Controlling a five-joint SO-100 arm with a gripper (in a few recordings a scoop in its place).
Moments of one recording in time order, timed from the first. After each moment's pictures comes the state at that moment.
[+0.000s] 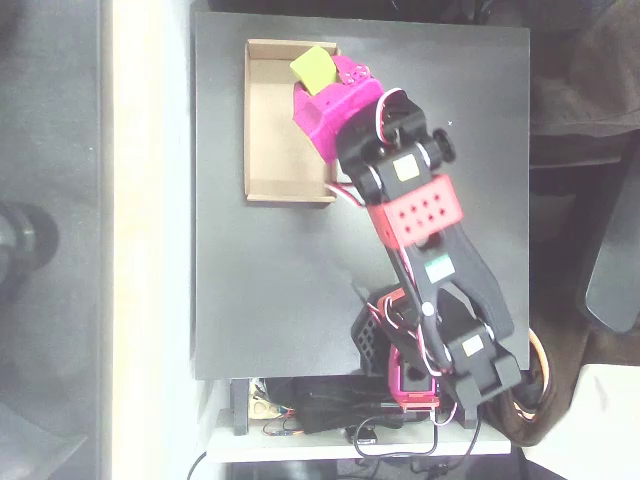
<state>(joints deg) -28.4 105.7 96.8 61.5 79.5</state>
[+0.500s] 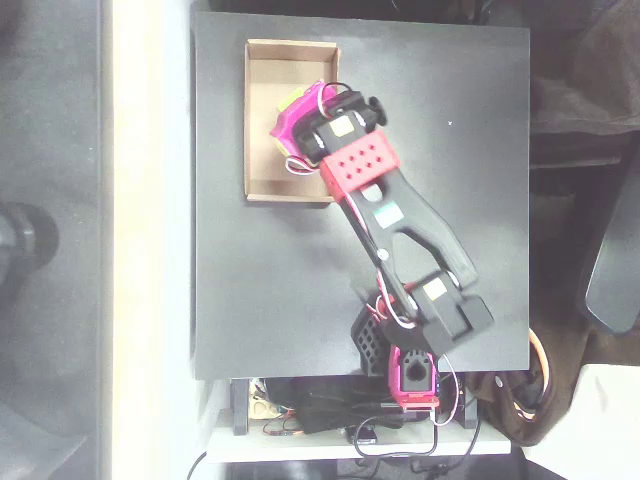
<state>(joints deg) -32.5 86.0 96.7 61.5 79.3</state>
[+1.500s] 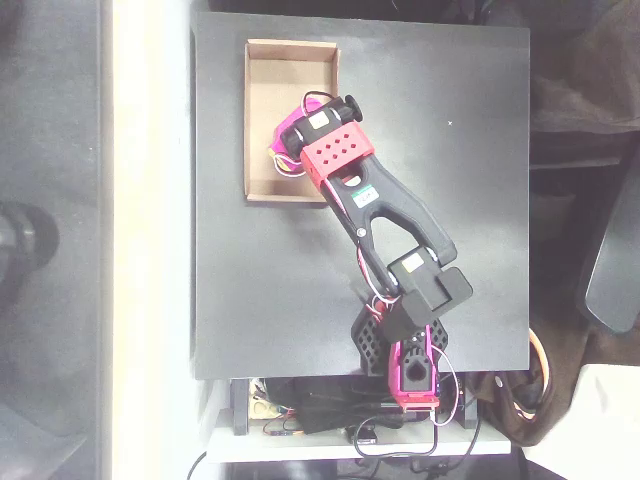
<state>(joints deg) -33.6 77.3 96.6 61.5 79.3</state>
